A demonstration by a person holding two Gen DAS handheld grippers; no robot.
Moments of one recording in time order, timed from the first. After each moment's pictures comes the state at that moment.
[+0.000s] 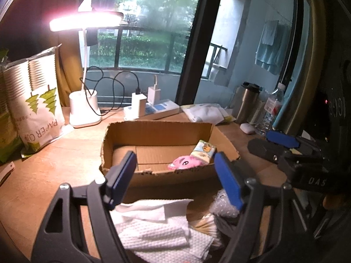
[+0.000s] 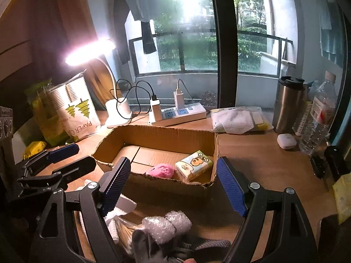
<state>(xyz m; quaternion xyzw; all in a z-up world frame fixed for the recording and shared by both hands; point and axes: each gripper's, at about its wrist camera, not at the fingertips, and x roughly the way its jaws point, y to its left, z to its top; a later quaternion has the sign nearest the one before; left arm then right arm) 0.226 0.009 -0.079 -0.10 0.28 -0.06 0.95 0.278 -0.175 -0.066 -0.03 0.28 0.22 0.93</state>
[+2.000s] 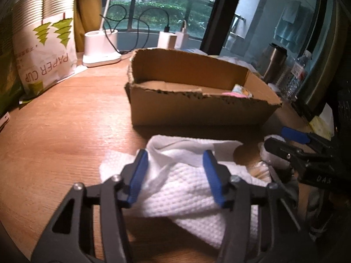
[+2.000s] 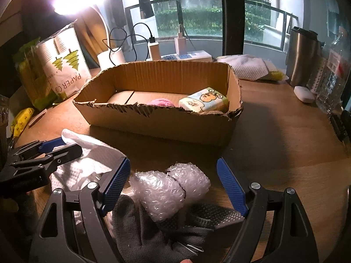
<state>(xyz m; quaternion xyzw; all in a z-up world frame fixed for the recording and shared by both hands) 0.227 0.041 -0.175 -0.10 0.39 -0.04 0.91 0.284 -0.157 -0.161 -0.05 0.38 0.21 0.90</state>
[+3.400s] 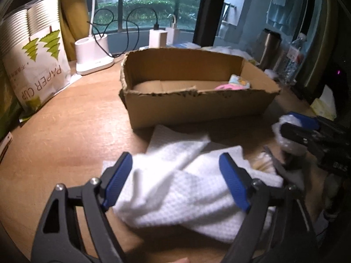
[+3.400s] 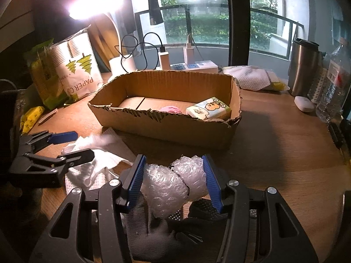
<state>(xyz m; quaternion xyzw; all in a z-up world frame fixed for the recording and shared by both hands) 0.236 0.039 -0.172 -0.05 0.42 -0.05 0.91 0.268 -0.163 -0.144 -0.06 0.36 0.24 0.90</state>
